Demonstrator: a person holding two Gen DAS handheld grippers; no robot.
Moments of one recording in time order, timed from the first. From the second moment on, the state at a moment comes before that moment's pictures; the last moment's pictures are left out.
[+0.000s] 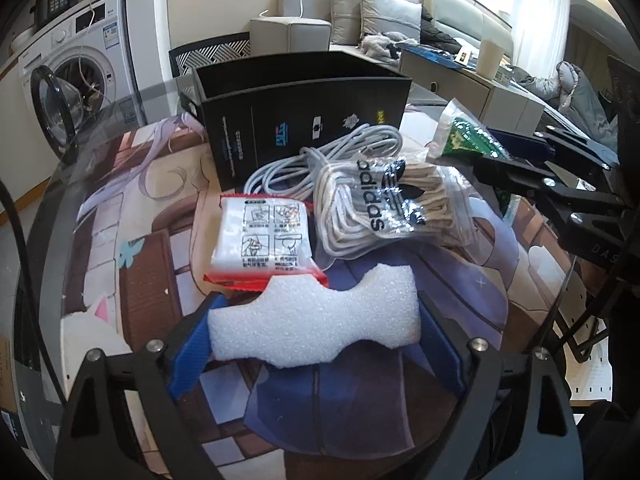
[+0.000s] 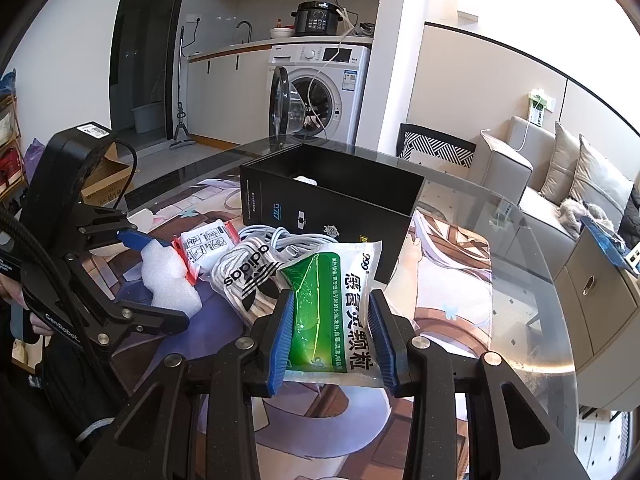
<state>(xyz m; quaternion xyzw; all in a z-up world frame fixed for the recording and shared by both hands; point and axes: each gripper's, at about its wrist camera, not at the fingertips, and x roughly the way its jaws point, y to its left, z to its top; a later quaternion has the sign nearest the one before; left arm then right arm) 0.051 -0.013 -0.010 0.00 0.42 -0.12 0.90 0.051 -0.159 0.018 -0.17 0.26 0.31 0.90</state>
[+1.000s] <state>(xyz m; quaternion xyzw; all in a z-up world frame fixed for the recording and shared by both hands) 0.093 0.013 0.070 -0.02 0.29 -0.06 0.95 0.078 -0.156 0.065 -0.11 0.23 0.31 0.92</state>
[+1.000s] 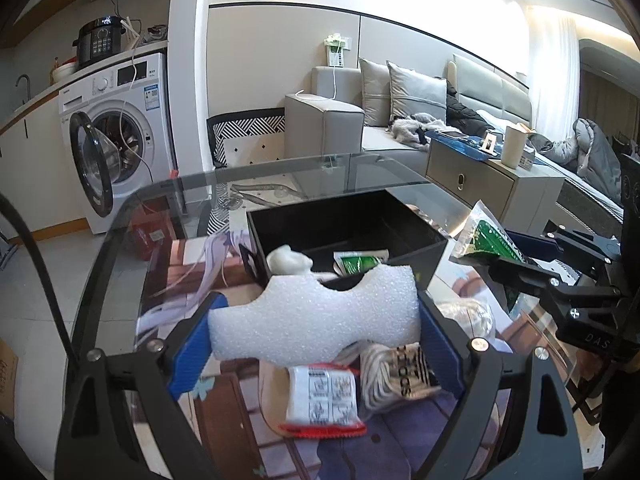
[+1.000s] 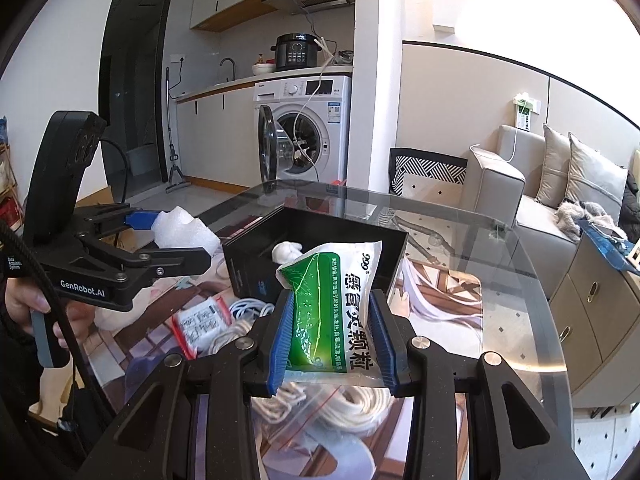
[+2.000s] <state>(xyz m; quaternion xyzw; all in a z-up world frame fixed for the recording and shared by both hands) 0.178 0.011 0.064 -0.02 0.33 -0.03 0.94 0.161 -0.116 0.079 -0.11 0.25 0.31 0.91</state>
